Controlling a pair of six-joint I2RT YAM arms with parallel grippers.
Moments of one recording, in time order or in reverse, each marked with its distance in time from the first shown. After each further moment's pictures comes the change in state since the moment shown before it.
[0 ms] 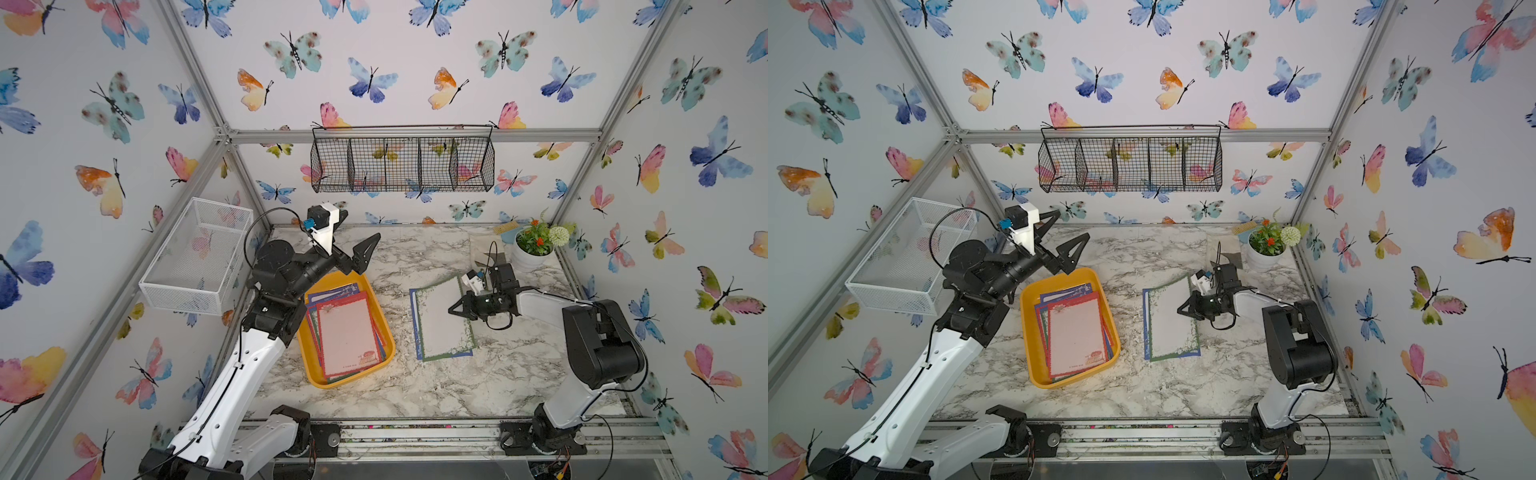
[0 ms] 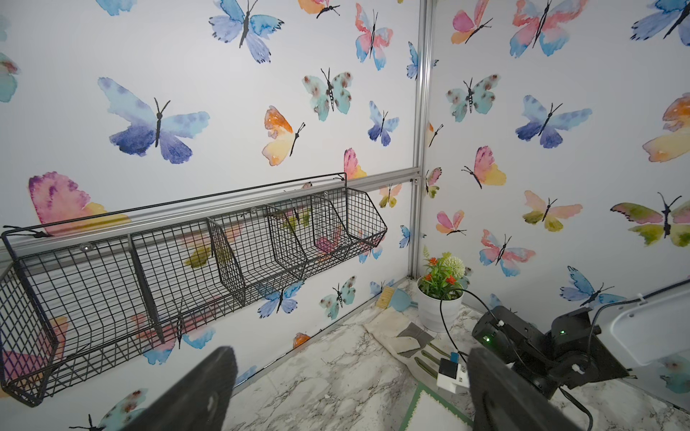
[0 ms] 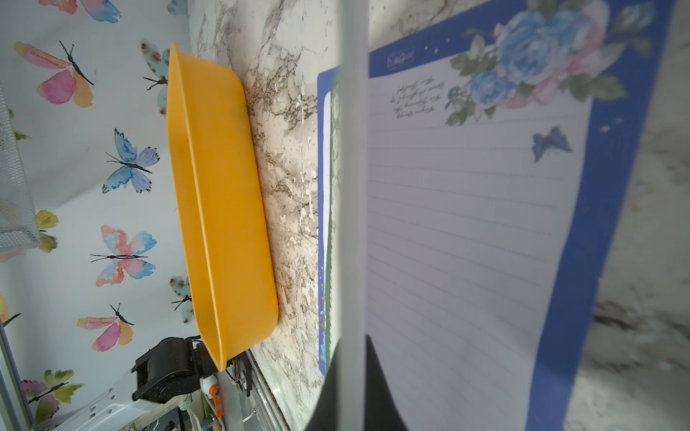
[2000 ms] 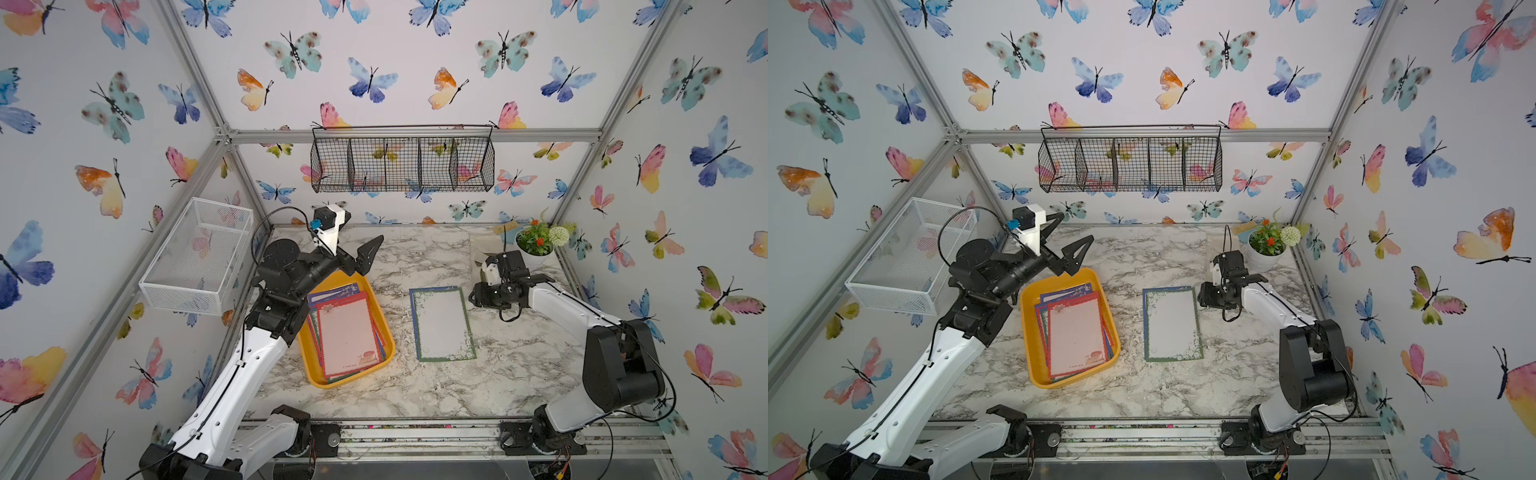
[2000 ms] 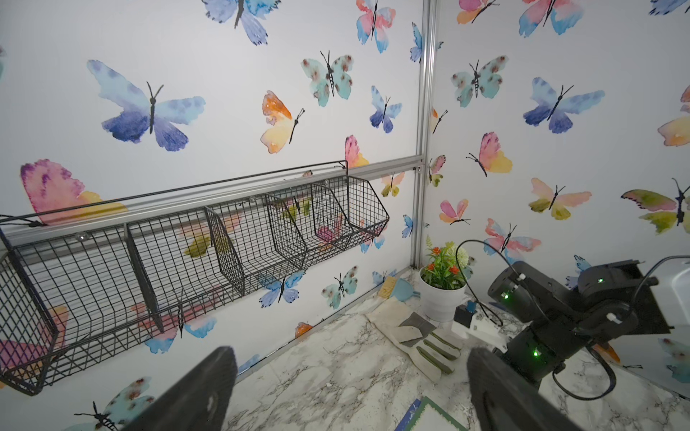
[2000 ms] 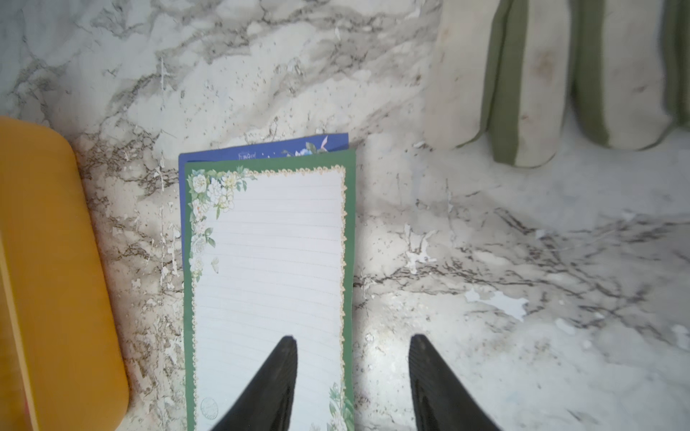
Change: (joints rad) left arm -0.028 0.024 0.013 -0.057 -0.038 0.031; right arm 0.000 -0.180 0.127 -0.286 0.587 -0.145
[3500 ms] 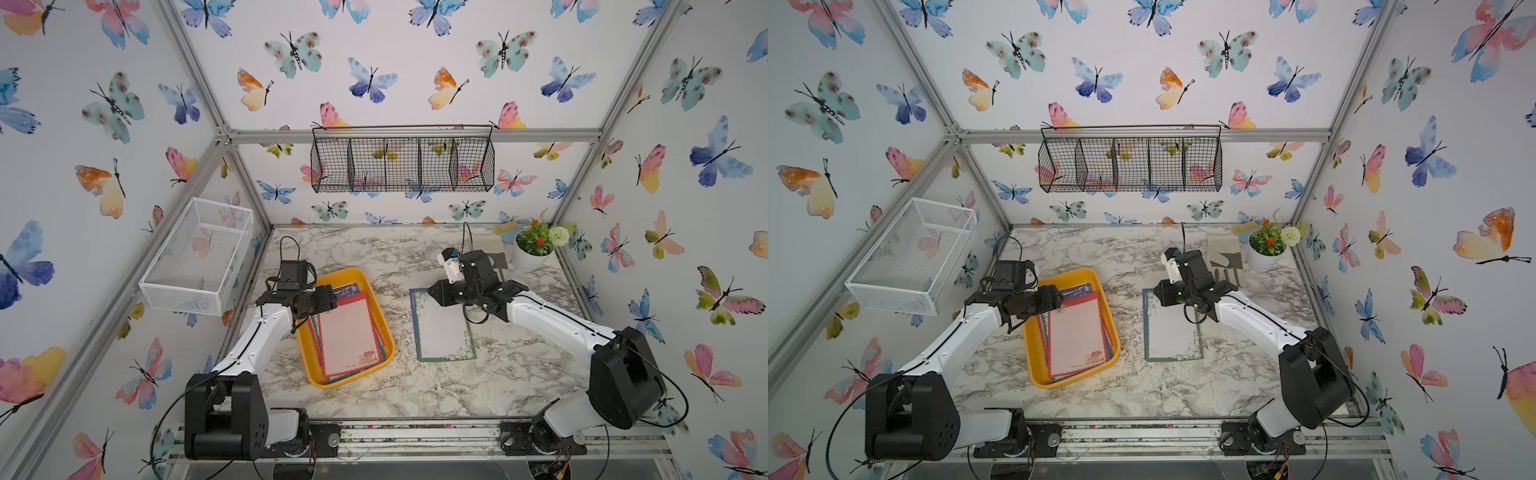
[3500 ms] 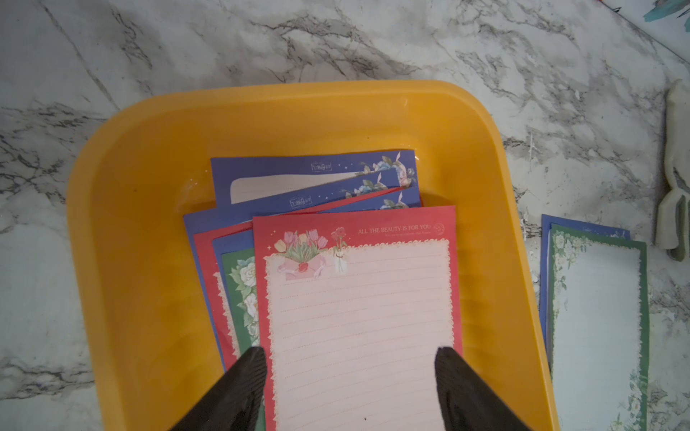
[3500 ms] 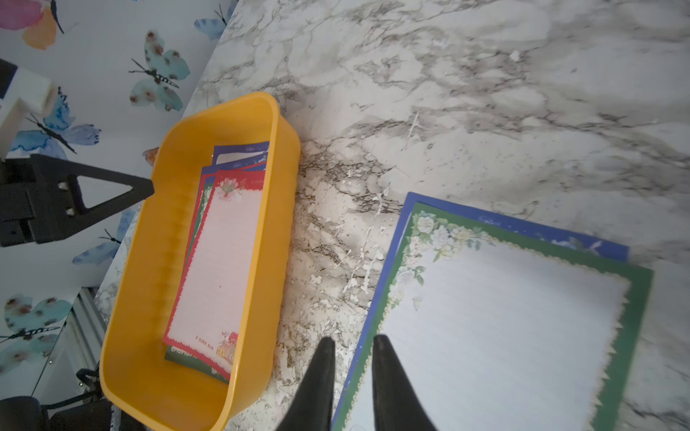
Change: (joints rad) left arm 0.291 0.267 -0.175 -0.647 -0.239 -0.319; right arm 0.368 -0.008 0.042 0.253 -0.066 0.087
